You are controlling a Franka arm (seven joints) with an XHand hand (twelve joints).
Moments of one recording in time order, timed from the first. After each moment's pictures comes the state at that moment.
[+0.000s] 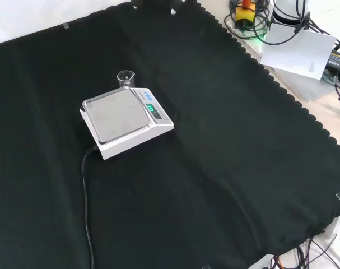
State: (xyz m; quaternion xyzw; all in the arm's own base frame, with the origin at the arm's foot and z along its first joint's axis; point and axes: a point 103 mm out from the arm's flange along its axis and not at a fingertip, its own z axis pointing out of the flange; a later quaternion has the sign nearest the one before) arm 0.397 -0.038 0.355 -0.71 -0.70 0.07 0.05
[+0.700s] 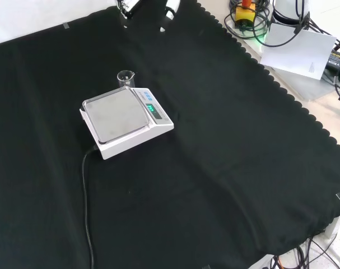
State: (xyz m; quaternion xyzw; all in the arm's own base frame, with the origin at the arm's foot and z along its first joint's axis) arm 0.433 -0.049 0.314 -0.69 -0.71 0.09 0.05
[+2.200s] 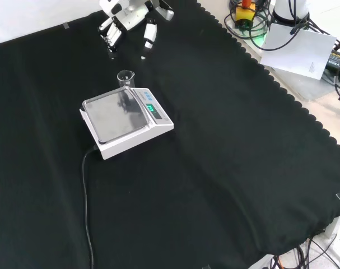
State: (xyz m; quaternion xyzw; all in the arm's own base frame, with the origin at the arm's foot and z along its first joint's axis) arm 0.476 -0.108 0.204 -0.69 -0.71 0.12 0.11
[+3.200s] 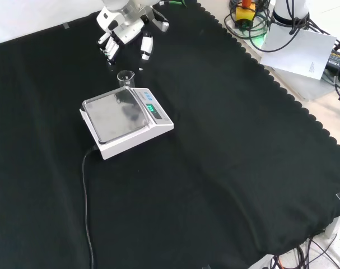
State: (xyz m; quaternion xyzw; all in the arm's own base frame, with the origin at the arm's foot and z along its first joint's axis) arm 0.488 -0.119 0.161 -0.68 -0.70 0.15 0.13
